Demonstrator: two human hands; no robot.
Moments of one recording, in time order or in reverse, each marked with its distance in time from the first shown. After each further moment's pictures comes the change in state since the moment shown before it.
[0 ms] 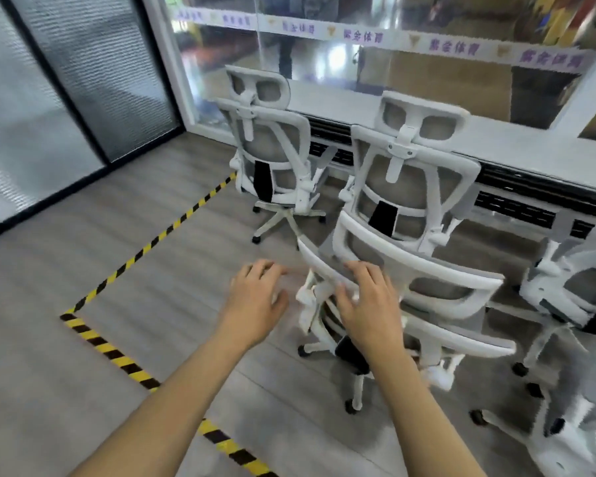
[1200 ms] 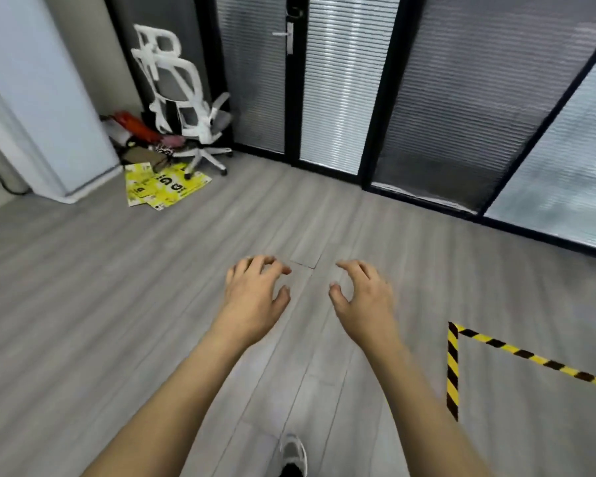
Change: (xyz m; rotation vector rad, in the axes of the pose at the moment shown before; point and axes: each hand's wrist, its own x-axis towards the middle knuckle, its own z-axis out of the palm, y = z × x) left_hand -0.748 -0.593 -0.432 0.396 0.588 -1.313; right_hand -0.433 -0.925 0.464 0.480 -0.811 -1.148
